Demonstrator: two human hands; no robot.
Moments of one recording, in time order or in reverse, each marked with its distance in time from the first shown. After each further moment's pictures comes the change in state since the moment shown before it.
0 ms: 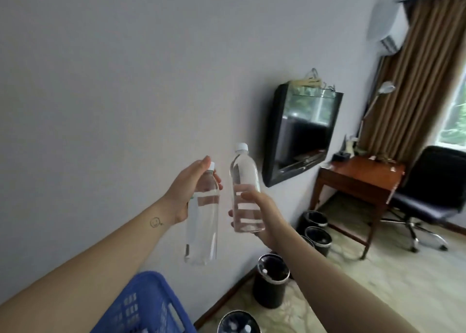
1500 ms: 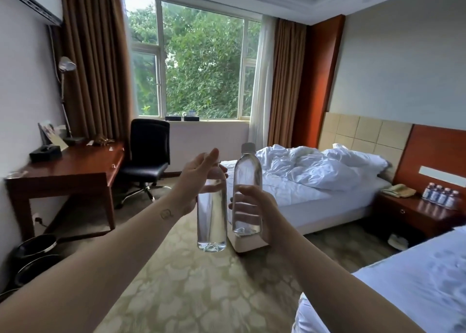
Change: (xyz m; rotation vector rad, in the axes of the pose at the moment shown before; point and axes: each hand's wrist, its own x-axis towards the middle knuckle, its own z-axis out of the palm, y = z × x) left_hand -0.082 -0.154 0.774 -0.207 -1.090 -0.033; right_hand -0.441 -0.109 -0.538 -0.103 1.167 -0.341
